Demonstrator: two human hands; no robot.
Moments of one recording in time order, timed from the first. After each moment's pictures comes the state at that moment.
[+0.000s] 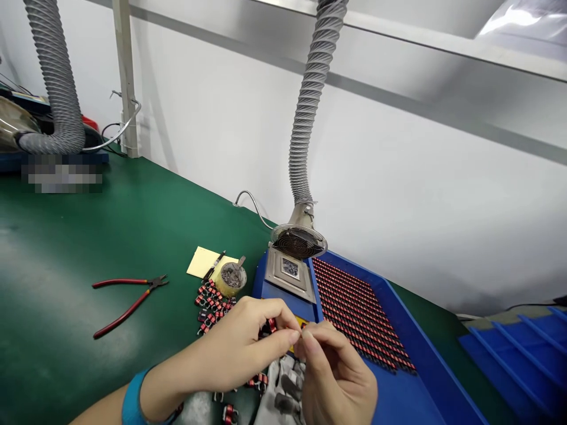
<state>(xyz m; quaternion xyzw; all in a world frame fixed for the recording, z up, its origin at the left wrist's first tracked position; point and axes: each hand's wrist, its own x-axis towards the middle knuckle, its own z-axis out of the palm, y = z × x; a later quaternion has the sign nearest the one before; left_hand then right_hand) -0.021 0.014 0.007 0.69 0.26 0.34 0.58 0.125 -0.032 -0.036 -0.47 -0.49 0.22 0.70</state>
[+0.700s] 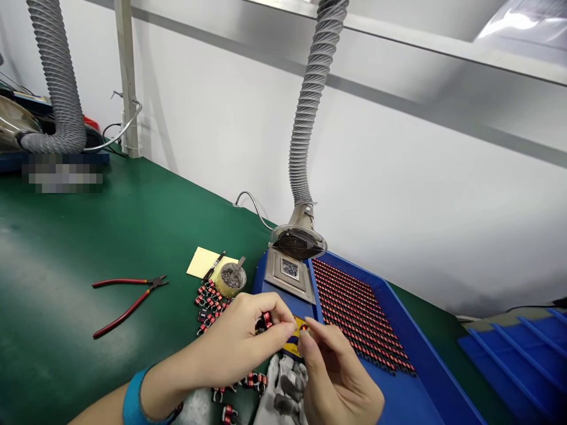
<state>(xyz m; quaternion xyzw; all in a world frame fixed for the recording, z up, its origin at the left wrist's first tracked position) -0.020 0.015 0.001 0.67 0.27 0.38 0.58 0.122 -0.036 -0.034 -0.49 -0.54 0.12 0.67</state>
